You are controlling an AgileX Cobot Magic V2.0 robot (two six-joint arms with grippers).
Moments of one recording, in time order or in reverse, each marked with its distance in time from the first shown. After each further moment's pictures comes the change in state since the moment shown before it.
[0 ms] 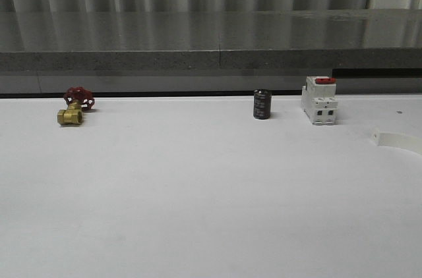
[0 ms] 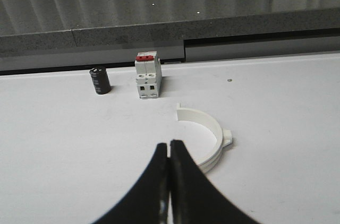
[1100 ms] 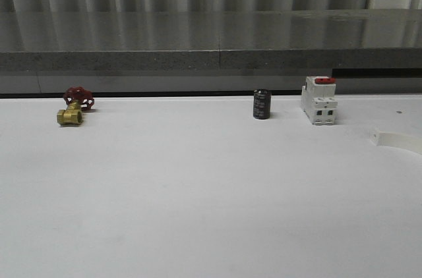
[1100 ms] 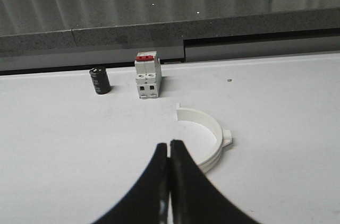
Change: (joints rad) left arm 0.000 0.393 -0.512 -0.153 0.511 0.000; right arm 0.000 0.000 0.000 0.000 0.000 0.000
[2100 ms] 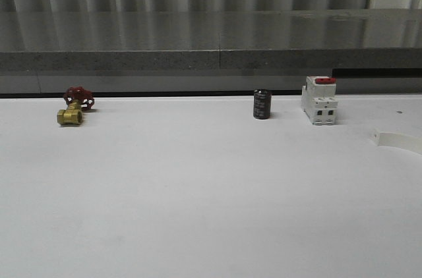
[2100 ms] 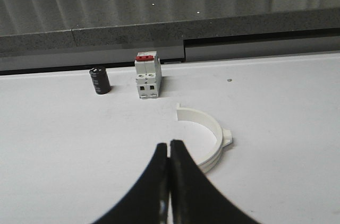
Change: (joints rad) left arm 0.000 0.285 -0.199 0.006 0.292 0.056; right arm 0.000 0.000 0.000 0.000 0.000 0.000
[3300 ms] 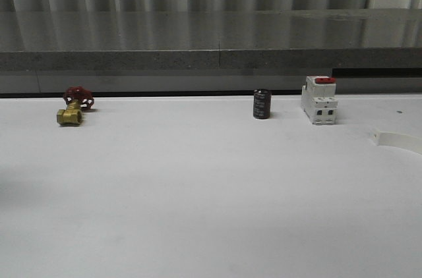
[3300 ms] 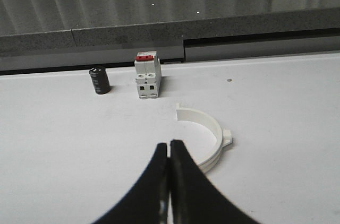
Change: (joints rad) left arm 0.235 0.804 -0.367 0.052 -0.088 0.097; right arm 0.000 0.000 0.000 0.000 0.000 0.000
